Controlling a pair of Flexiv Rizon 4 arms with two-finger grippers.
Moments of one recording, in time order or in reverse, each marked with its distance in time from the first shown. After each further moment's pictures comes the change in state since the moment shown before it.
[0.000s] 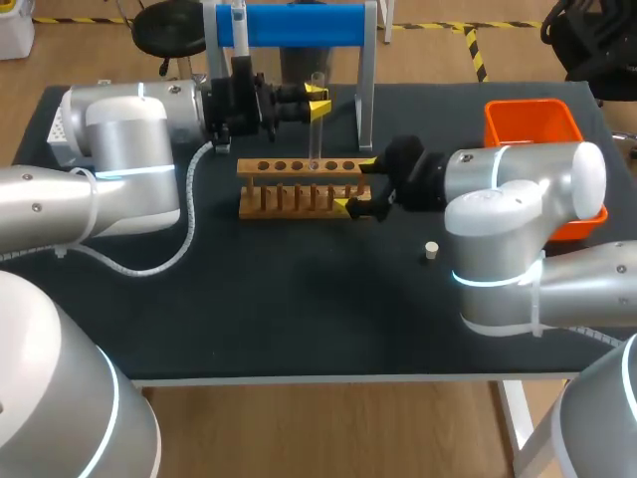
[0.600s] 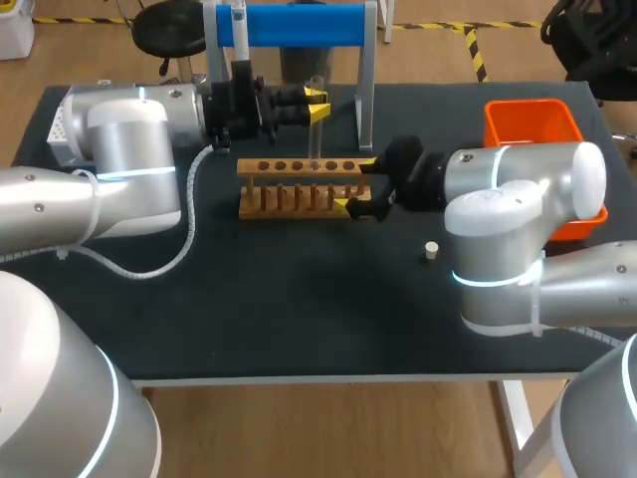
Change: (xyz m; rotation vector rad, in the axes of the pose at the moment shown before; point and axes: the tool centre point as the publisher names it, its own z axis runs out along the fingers) left arm -0.003 0.009 -0.001 0.002 -0.005 0.004; right arm 0.000 0.000 0.000 0.000 0.000 0.000
